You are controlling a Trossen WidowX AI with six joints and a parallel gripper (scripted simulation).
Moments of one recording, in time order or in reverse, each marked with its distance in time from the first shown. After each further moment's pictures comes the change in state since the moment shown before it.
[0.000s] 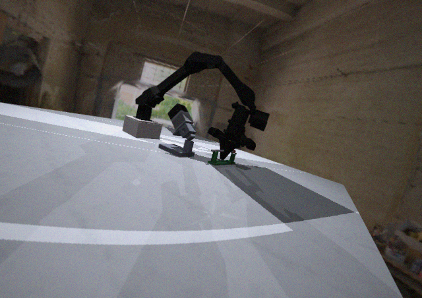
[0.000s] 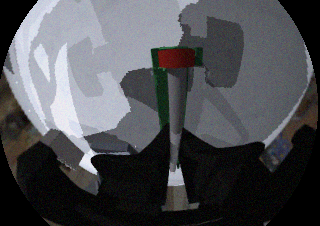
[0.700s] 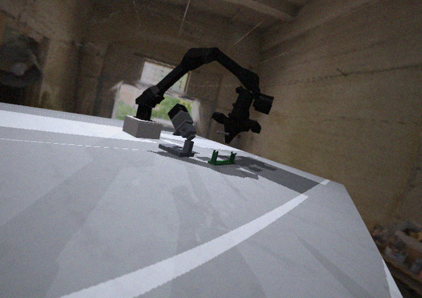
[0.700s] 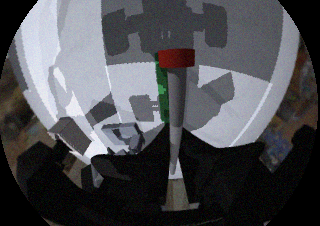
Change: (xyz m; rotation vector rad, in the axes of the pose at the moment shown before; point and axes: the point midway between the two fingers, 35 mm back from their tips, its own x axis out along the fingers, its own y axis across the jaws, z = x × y) arm -0.059 -0.001 -0.015 -0.002 -0.003 -0.006
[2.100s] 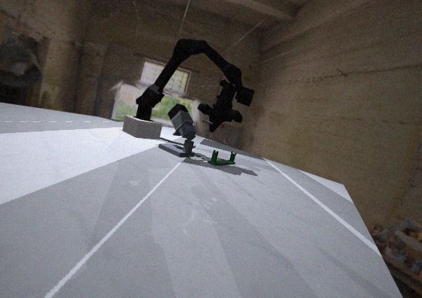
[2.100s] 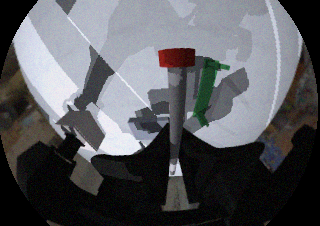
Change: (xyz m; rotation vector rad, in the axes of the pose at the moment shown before) arm -0.022 0.087 0.001 -0.084 0.003 -0.010
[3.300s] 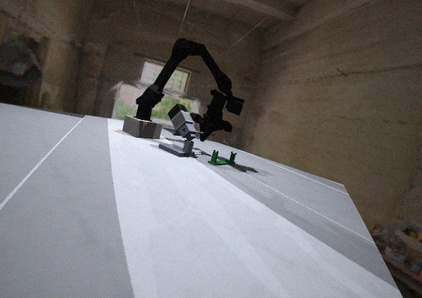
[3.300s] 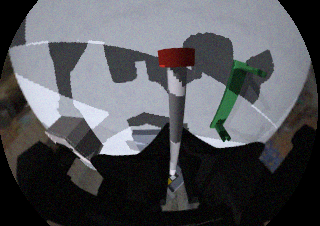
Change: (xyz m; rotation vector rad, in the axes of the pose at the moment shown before) arm 0.047 0.029 0.006 -0.019 -0.006 -0.002
